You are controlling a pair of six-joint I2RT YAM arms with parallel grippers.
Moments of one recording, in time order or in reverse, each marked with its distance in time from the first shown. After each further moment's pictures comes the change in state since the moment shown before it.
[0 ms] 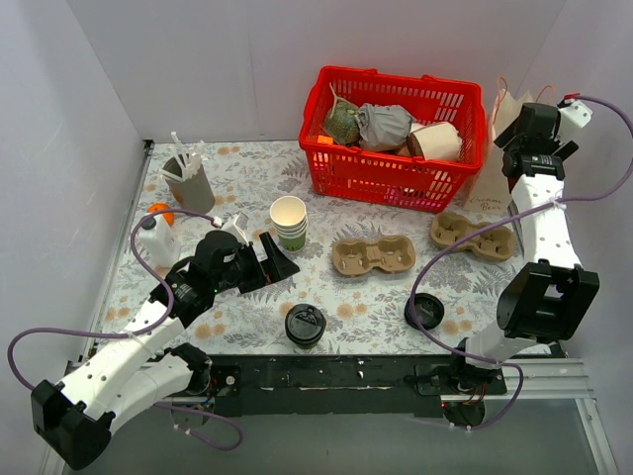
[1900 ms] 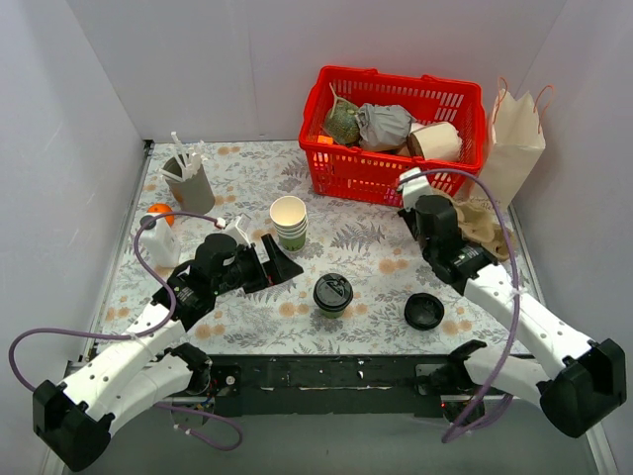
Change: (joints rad) left arm 0.000 -0.013 -0.055 0.101 0.053 -0.003; right arm 0.642 -0.489 -0.726 0.279 0.013 -0.771
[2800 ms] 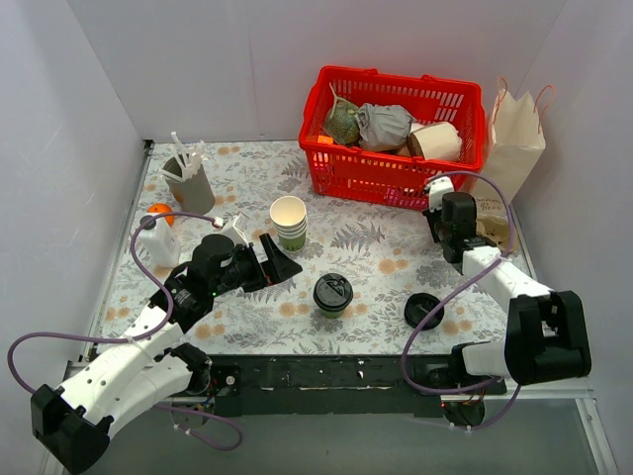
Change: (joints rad) left arm 0.000 -0.023 0.000 0.004 -0.010 0.003; right arm -0.336 0.208 -0.127 0.201 -0.354 0.031
